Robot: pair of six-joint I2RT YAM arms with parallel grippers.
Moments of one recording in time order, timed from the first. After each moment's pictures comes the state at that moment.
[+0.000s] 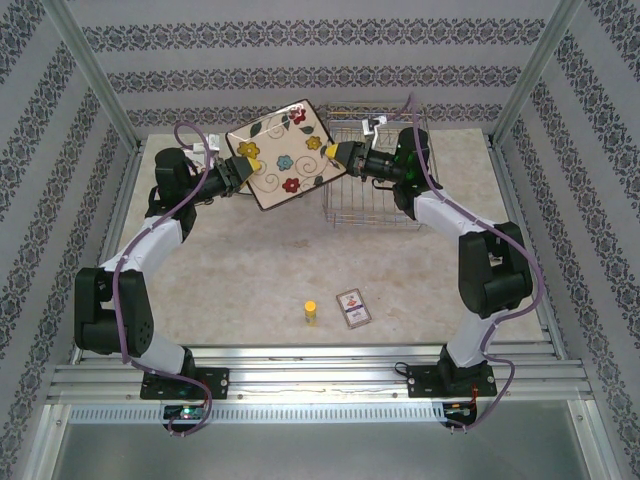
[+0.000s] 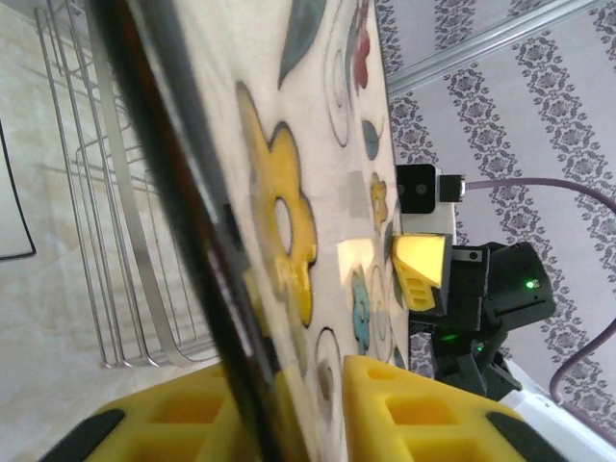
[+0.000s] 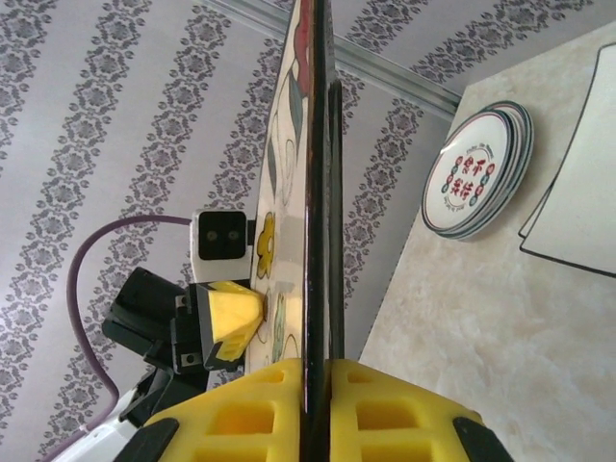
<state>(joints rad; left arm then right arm) -0.01 1.51 1.01 0.35 0.93 -0.98 0.27 1.80 1.26 0.52 -0.94 1.15</state>
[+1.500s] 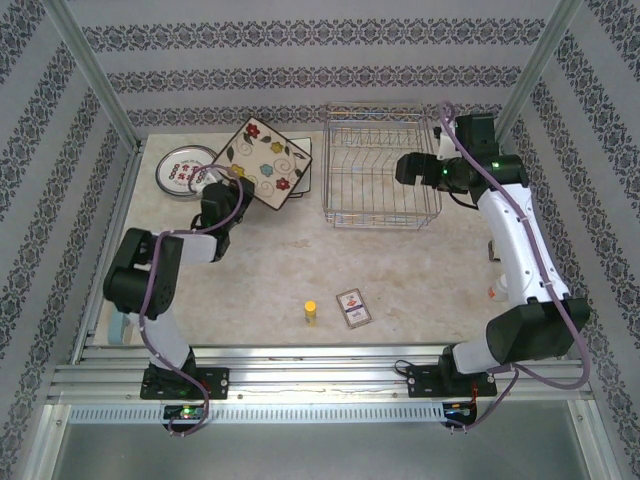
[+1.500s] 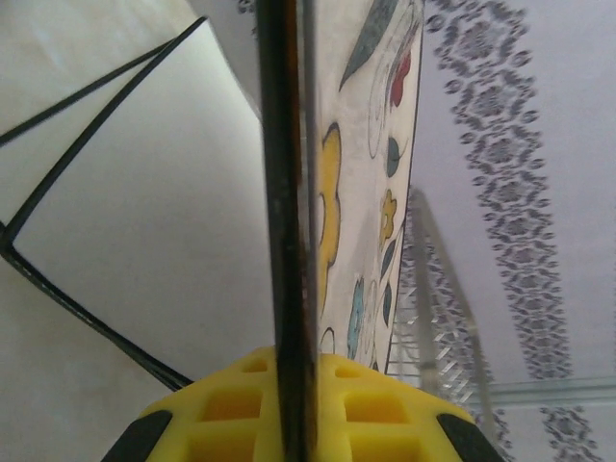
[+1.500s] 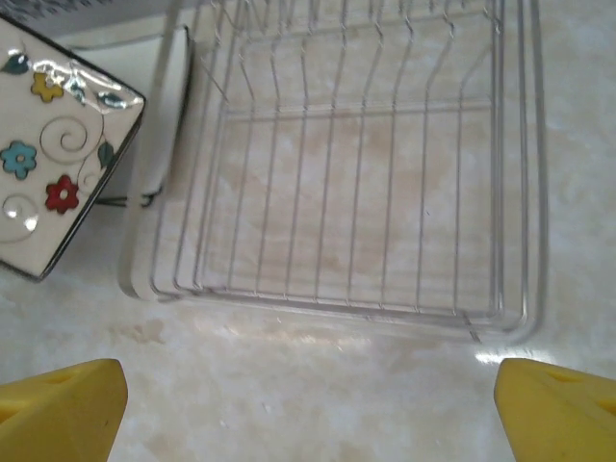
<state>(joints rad) -0.20 1.83 0.83 0.77 0.01 -1.12 0.08 1.44 1.56 -0.97 -0.22 0.22</state>
